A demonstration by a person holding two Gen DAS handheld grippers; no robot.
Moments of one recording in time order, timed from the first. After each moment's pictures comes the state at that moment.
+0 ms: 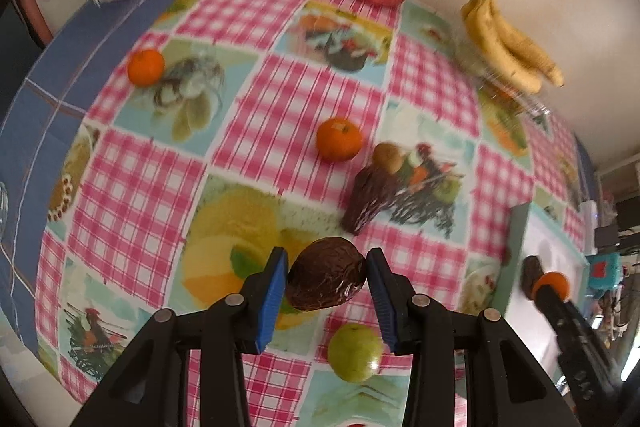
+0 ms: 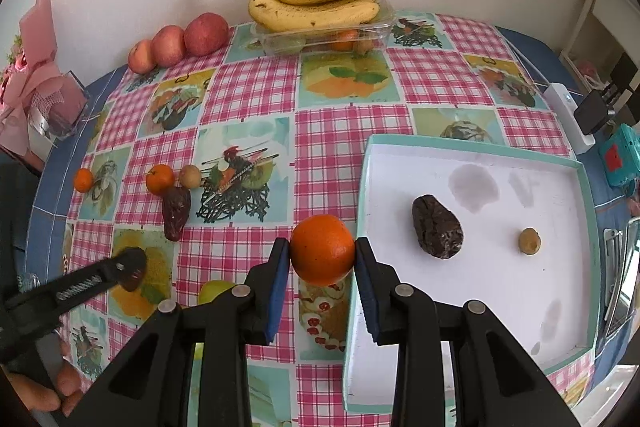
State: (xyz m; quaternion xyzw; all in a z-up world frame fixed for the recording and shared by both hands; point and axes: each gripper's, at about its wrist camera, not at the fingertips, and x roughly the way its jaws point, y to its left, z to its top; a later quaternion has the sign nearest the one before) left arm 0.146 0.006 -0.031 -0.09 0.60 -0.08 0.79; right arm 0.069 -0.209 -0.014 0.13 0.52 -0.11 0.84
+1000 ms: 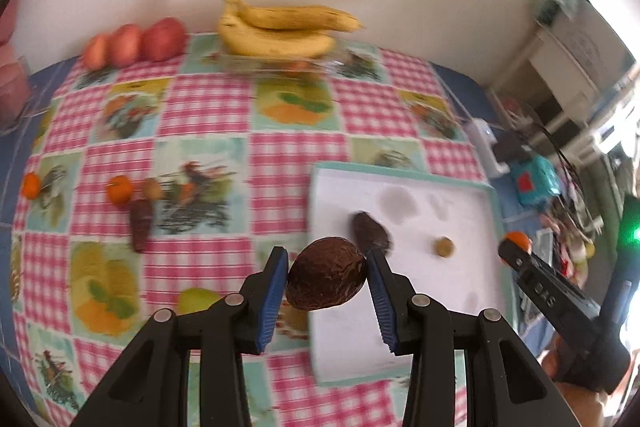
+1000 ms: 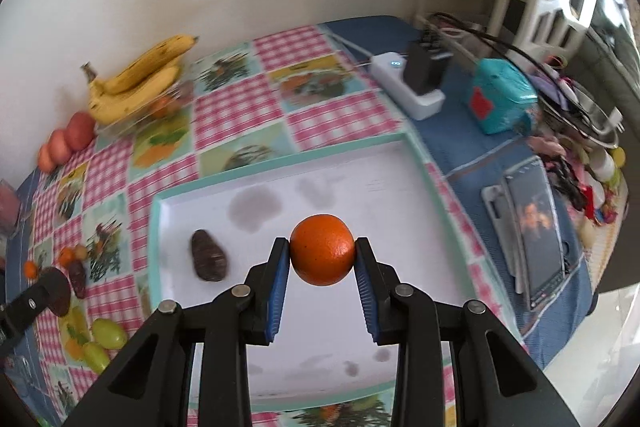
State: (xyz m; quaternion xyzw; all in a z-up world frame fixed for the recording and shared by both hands) left arm 0.082 -0.174 0.034 0.01 0.54 -0.27 0.80; right arm -0.025 -0.366 0.010 0.19 0.47 -0.28 0.82
